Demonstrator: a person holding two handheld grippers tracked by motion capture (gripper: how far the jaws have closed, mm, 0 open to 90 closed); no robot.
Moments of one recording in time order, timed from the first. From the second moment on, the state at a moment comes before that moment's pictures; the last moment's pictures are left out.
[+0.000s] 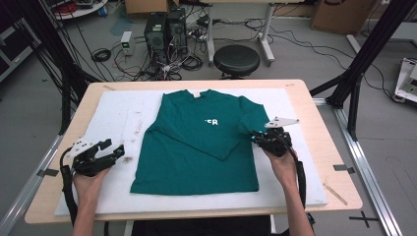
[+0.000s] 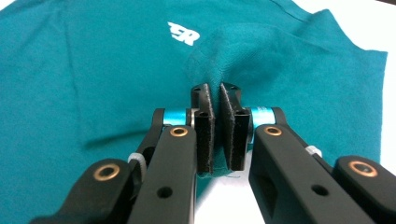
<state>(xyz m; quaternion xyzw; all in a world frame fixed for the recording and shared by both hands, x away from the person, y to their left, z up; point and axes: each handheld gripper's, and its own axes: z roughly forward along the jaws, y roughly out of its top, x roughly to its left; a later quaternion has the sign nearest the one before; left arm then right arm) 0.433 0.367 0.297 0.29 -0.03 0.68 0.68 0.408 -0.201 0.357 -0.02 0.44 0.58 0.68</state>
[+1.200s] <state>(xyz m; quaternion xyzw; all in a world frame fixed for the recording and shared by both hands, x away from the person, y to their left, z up) 0.433 0.368 0.298 0.30 -0.03 0.67 0.68 0.410 -0.061 0.377 -0.07 0.51 0.54 0.67</state>
